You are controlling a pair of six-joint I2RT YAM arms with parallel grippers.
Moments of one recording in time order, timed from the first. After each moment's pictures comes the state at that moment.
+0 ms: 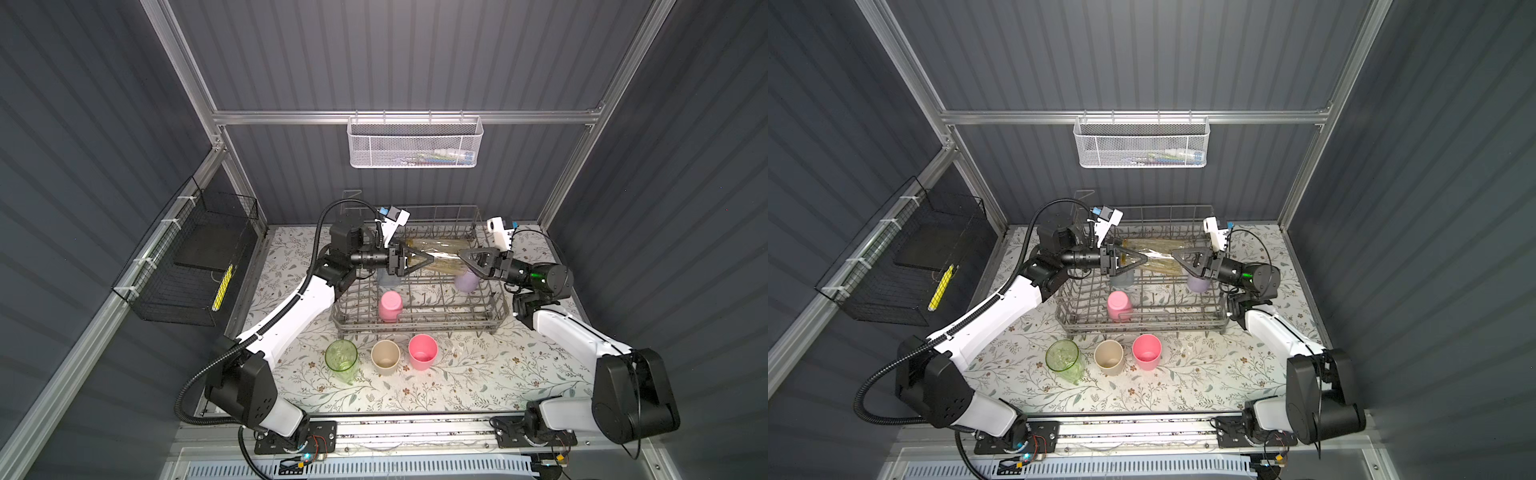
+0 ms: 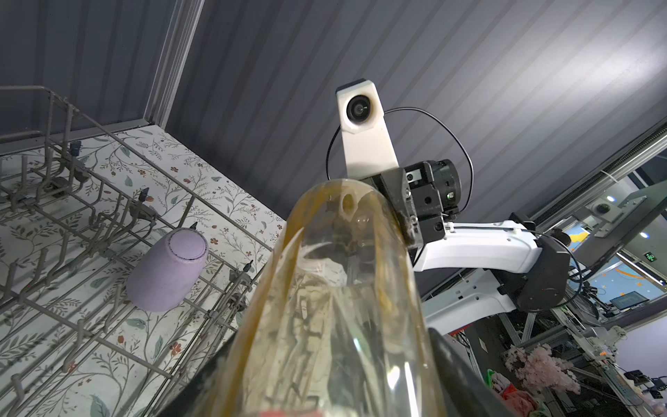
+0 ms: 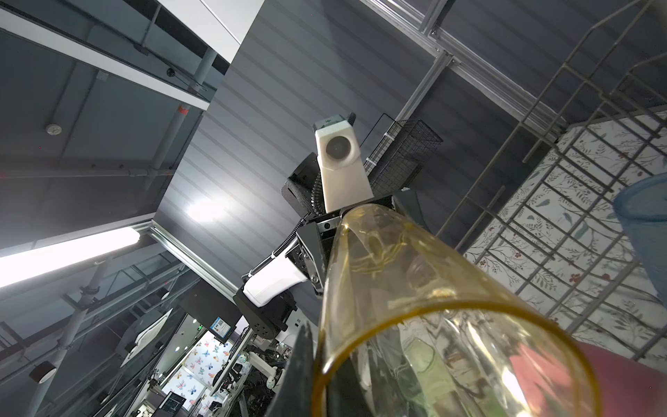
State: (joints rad) left arm -0.54 1.52 1.33 0.05 1.00 -0.48; right arm 0.19 1.37 0.77 1.31 -1.12 1.62
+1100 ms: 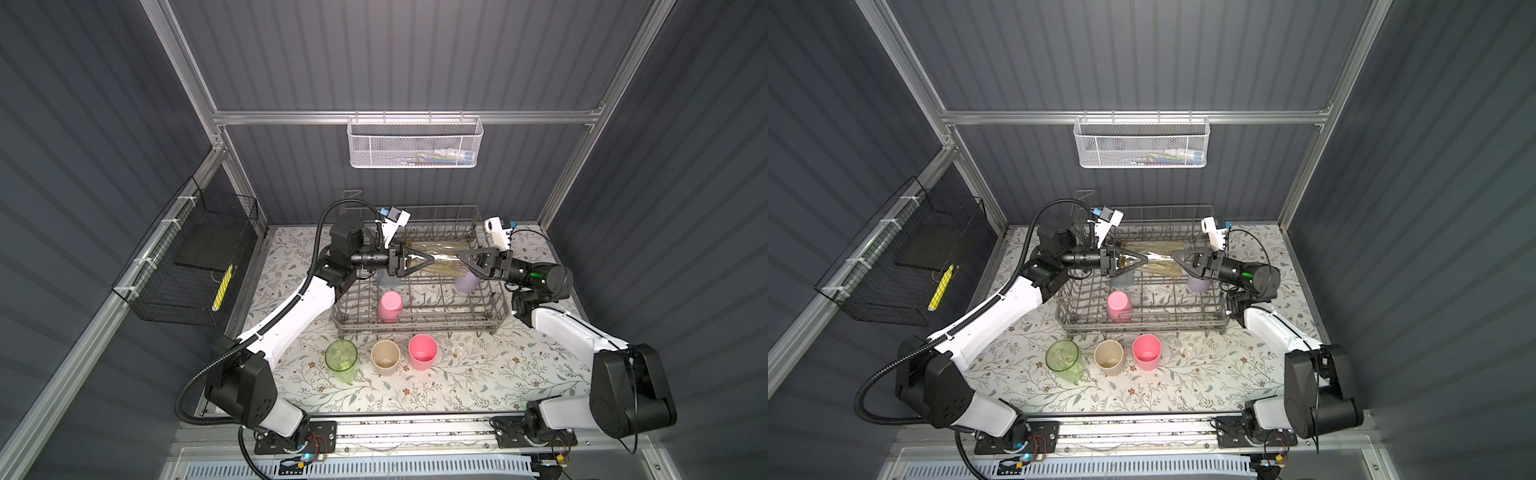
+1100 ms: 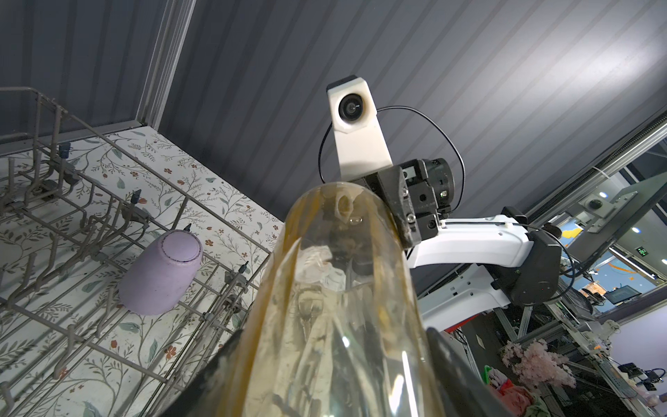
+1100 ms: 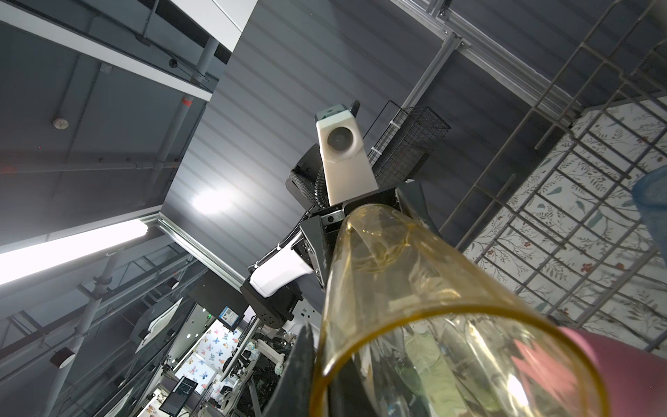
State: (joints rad) left arm -0.54 1.52 1.32 0.08 1.01 -0.49; right arm 0.19 1.38 0.78 1.35 -1.17 1.68
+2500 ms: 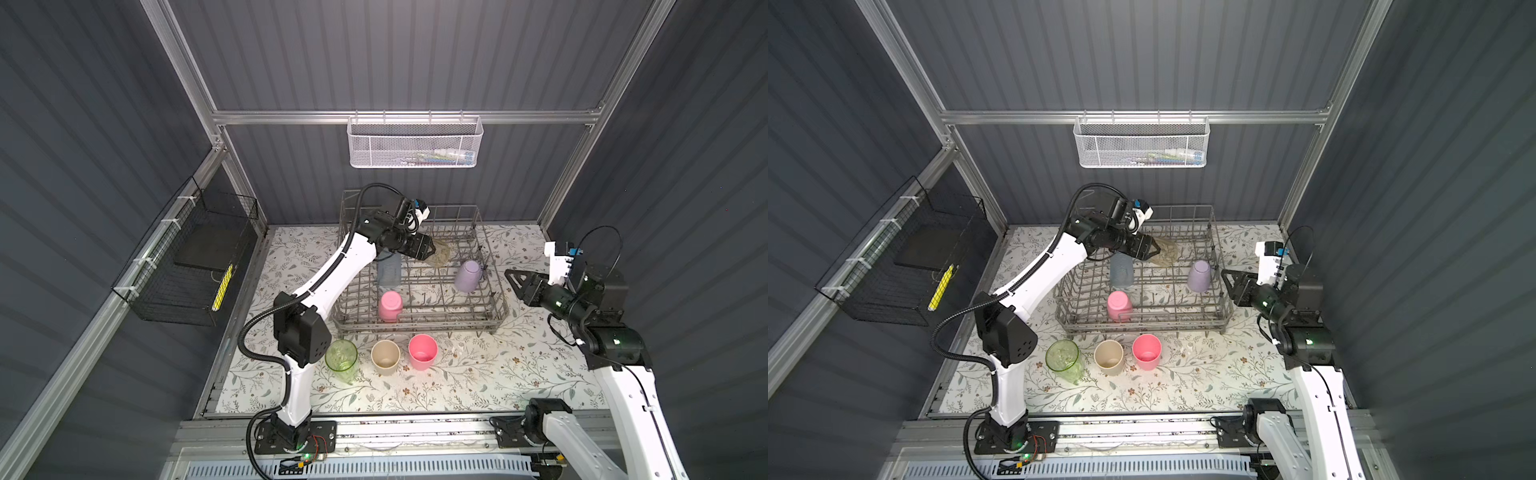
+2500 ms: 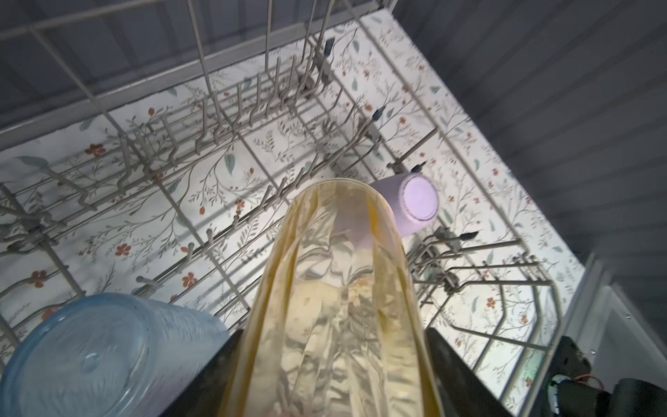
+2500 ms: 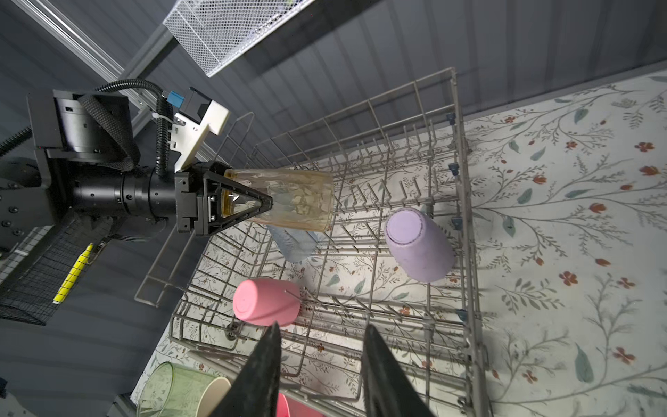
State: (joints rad) left arm -0.64 2.06 2.17 -0.94 0.27 -0.08; right arm -0.02 0.79 0.98 -0.57 -0.51 0.36
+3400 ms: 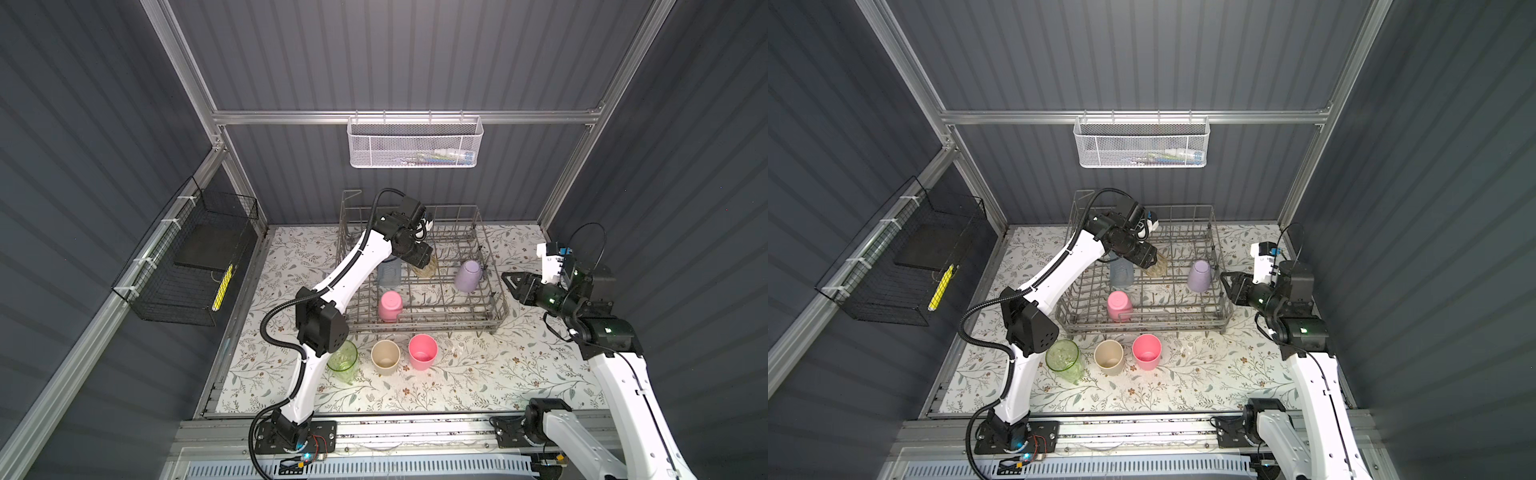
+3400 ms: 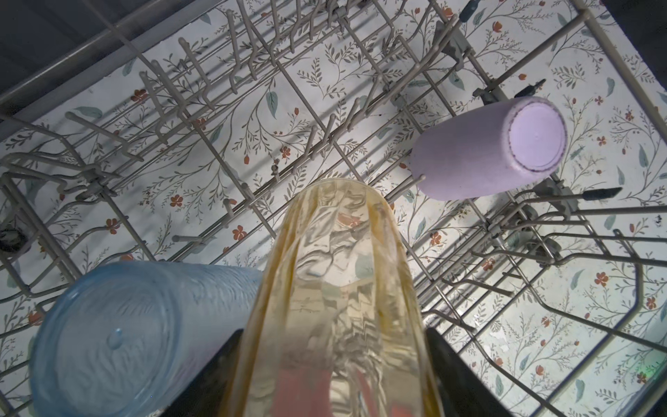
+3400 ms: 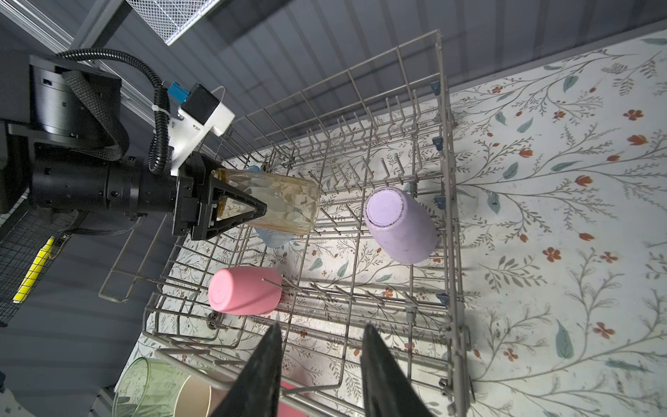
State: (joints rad) left arm -0.67 2.22 2.38 -1.17 0.09 -0.01; right arm -0.02 0.86 0.96 -0.58 -0.50 0.33
